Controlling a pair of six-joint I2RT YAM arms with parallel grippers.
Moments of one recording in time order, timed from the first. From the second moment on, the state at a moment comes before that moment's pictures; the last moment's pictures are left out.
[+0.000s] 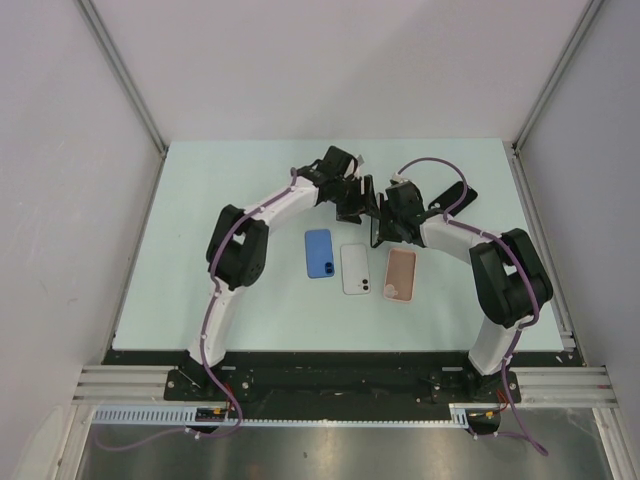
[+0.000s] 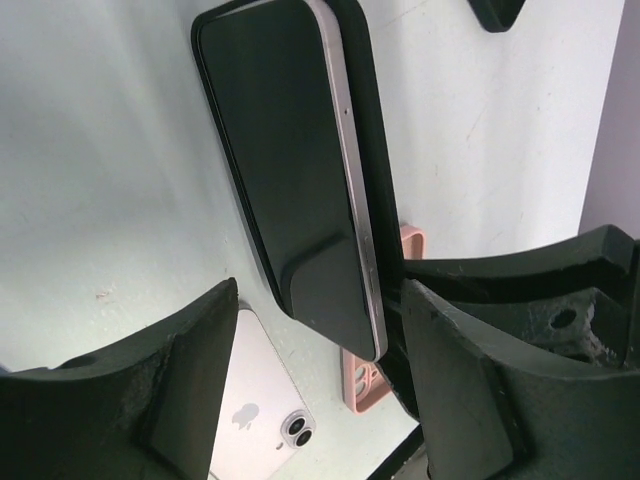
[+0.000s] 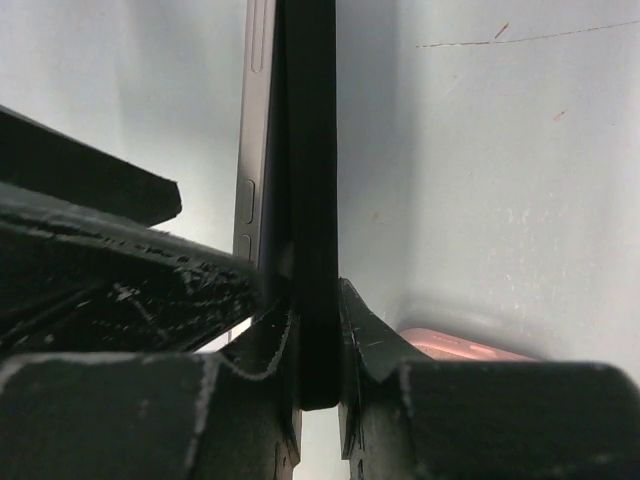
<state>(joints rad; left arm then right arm) -0.59 2.30 1.95 -0.53 0.44 -0.62 0.44 1.78 1.10 -0.17 0.05 0.50</state>
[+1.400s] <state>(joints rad) -0.69 2.42 2.12 -0.76 0.02 -0.52 0.49 1.78 1.10 -0.15 0.06 0.53</state>
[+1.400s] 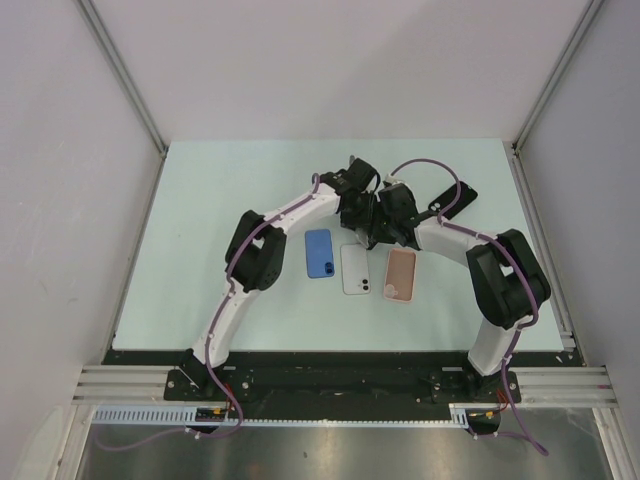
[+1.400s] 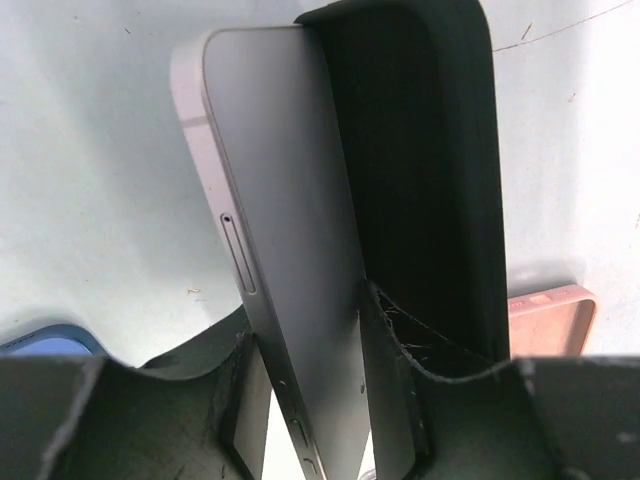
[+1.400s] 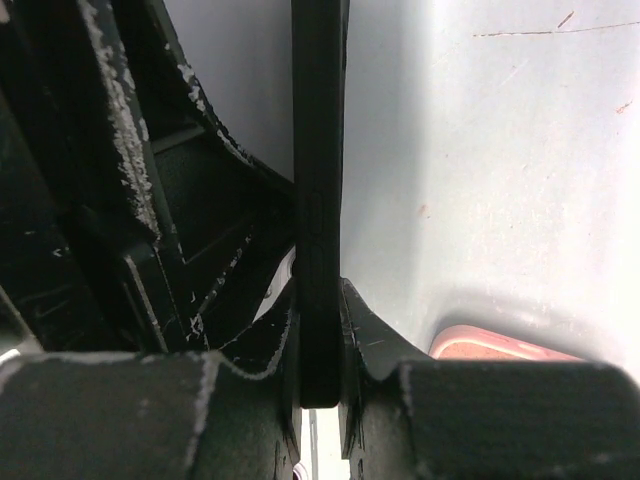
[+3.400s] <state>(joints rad) -0.46 2.40 2.02 -0.47 0.31 -0.65 0.08 1.58 1.14 -0.28 0.06 0.70</state>
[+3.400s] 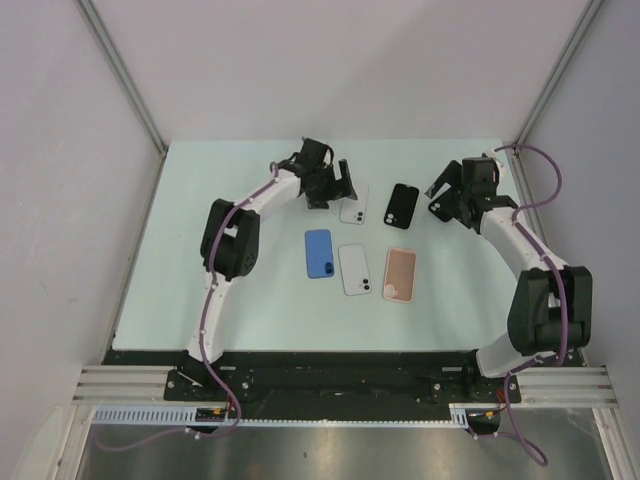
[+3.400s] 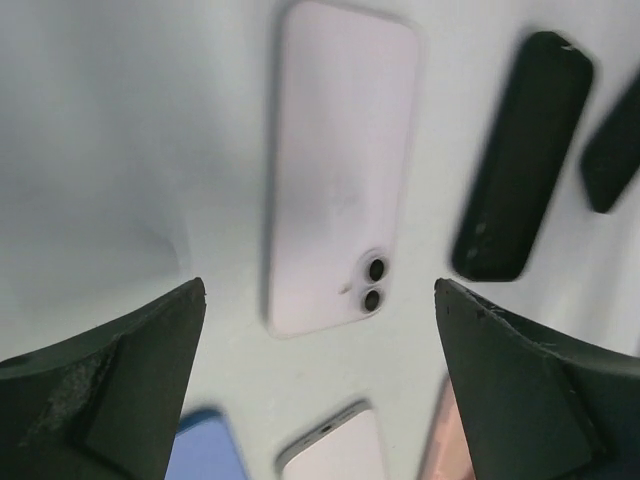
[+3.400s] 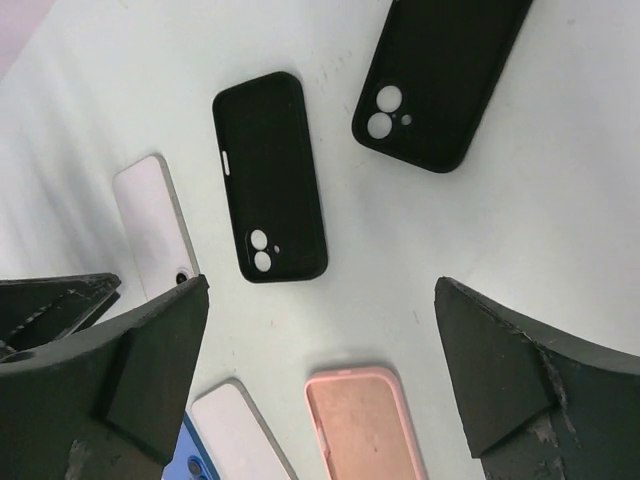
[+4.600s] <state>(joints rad) -0.55 1.06 0.76 -0.52 0.04 -0.50 0.36 0.86 0.68 -0.70 0.33 0.72</state>
